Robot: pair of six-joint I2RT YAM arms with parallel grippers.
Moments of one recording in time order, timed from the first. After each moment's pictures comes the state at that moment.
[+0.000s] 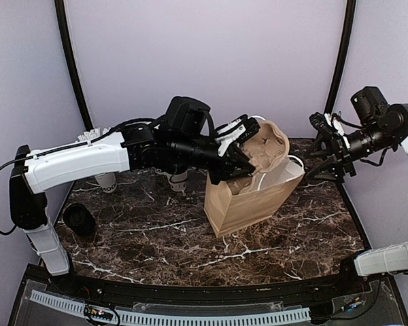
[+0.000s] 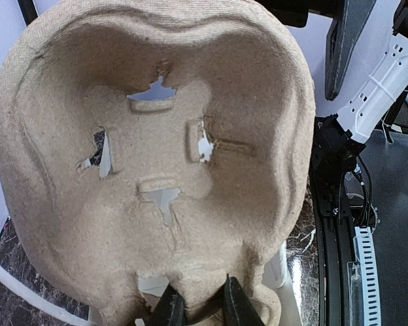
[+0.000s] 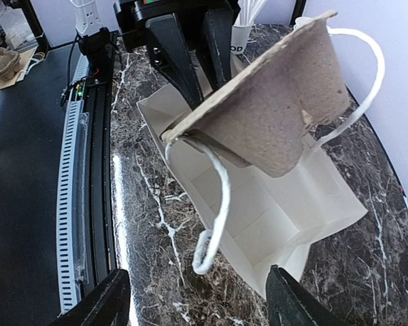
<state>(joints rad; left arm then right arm) -1.05 1.77 1.69 -0.37 0.29 0.20 0.27 1.15 1.53 -1.42 -0.79 -0.92</state>
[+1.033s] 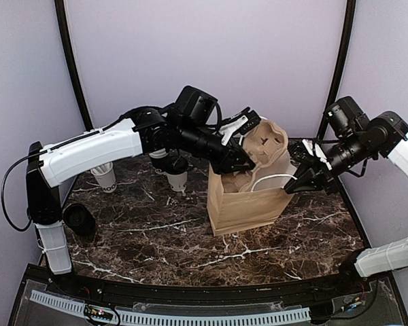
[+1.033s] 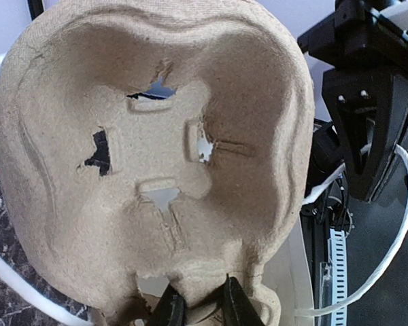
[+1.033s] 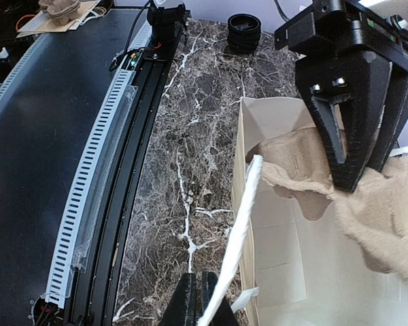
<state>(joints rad) -1.00 1.88 1.90 -0.56 0.38 0.08 0.57 1.15 1.40 -1.29 -0.76 -1.00</state>
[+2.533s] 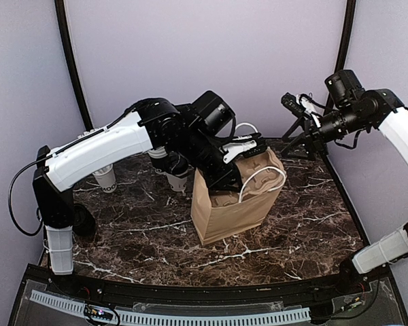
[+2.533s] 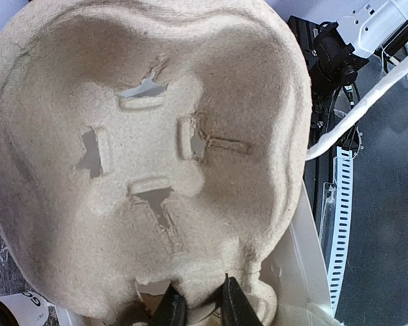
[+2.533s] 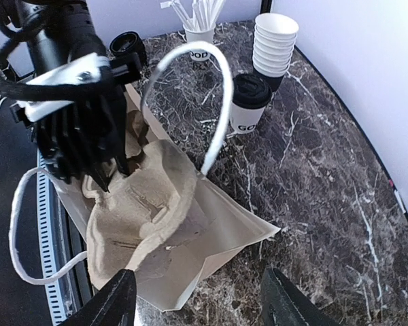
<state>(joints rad) -1.08 2.00 2.19 -1.10 0.25 0.17 0.41 1.33 1.66 -1.21 -0.67 -0.64</state>
